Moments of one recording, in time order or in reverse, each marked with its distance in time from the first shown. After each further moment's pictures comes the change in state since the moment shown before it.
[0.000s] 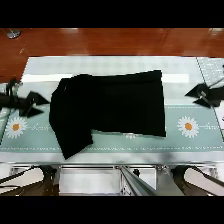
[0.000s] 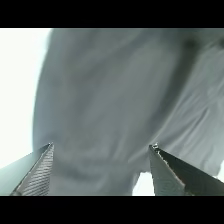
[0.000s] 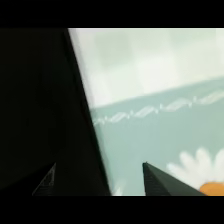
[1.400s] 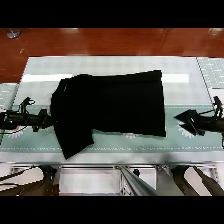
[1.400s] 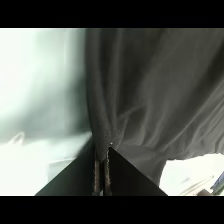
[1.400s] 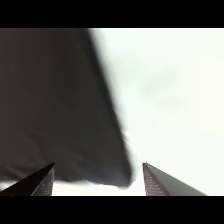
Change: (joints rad) left arm 0.011 -0.047 -0.236 -0.085 0.097 0.226; right arm -0.115 0.274 -0.452 0.100 -0.013 -0.037
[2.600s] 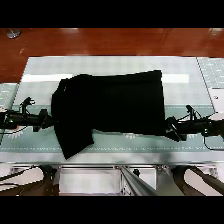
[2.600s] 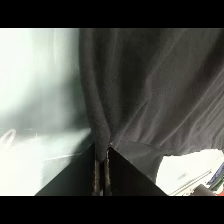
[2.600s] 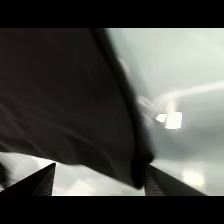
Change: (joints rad) left arm -0.003 0.000 0.001 -0.005 -0.011 -0.002; right arm 0.245 -0.200 -0.066 0.069 -0.079 0.089
